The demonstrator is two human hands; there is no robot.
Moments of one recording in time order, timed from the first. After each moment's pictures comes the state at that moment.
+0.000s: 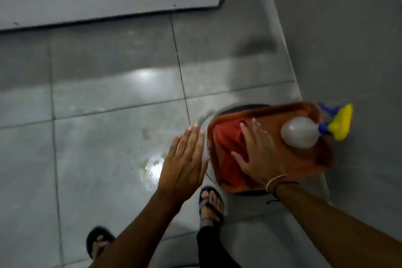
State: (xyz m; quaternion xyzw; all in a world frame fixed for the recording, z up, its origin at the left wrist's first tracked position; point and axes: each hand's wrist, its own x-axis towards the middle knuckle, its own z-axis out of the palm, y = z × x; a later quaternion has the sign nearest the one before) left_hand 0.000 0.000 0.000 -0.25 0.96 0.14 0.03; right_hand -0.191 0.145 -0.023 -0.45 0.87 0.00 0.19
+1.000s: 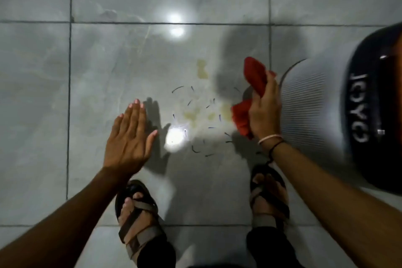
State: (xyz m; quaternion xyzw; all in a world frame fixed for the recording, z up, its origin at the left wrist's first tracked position) left_hand 0.308 -0.088 -0.283 -0.42 0.90 0.09 0.12; right_hand 0.004 0.001 -0.253 -0.24 0.88 -0.34 0.24
